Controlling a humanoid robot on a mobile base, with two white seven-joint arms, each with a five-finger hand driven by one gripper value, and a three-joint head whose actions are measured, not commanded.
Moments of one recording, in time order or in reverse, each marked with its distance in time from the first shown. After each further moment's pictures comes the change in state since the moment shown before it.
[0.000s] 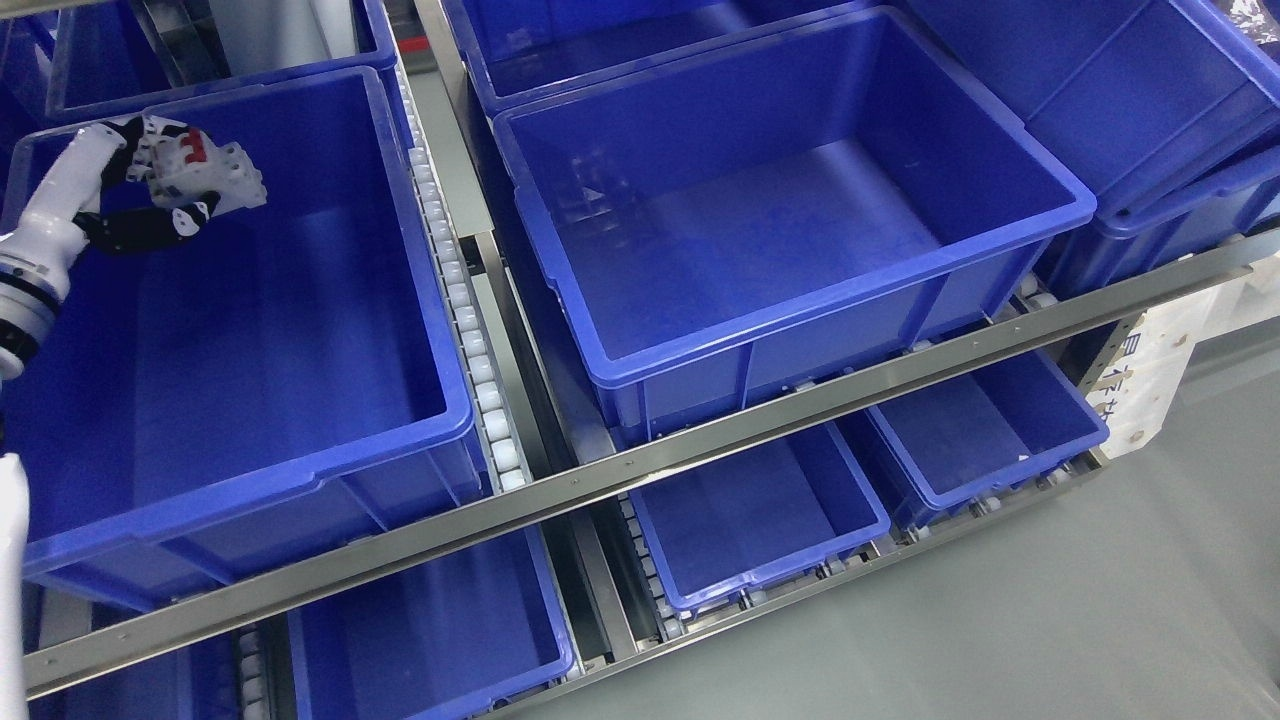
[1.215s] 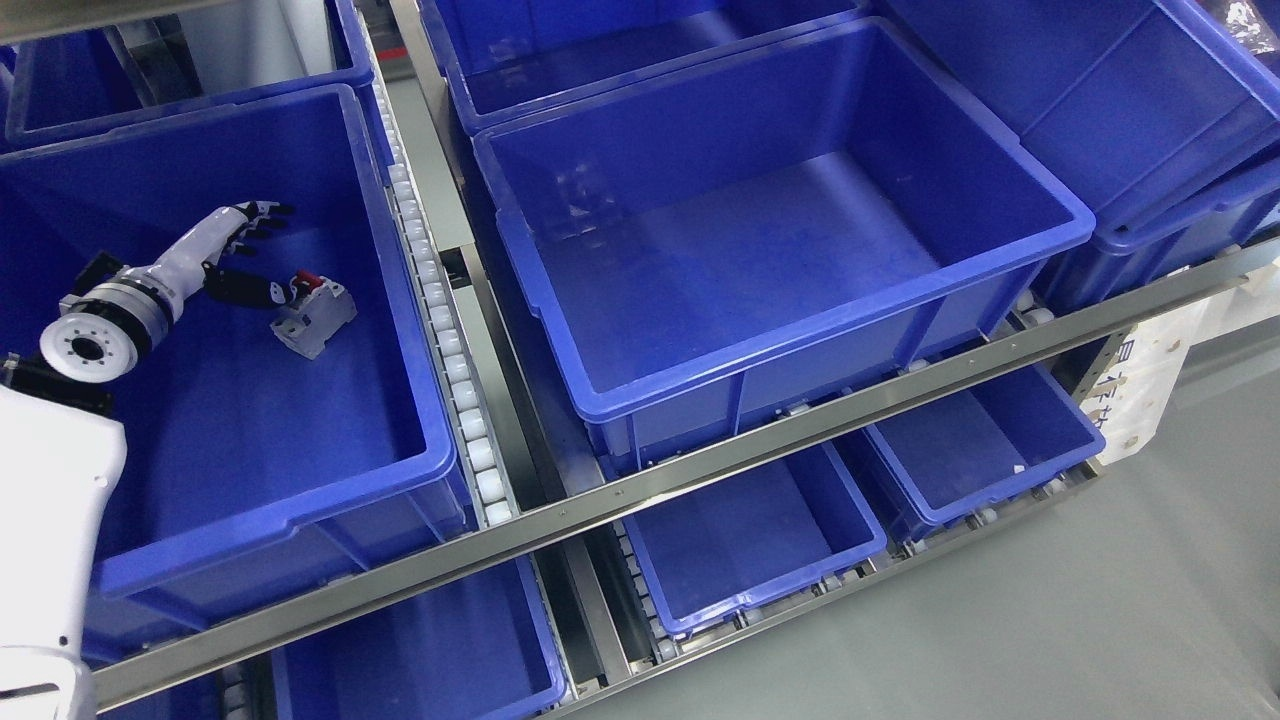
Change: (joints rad) left arm -0.203 -0.057 -0.195 0.453 -0.152 -0.004 0.025; right arm 0.000 0.000 0.000 0.000 0.000 0.000 0.000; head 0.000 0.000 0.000
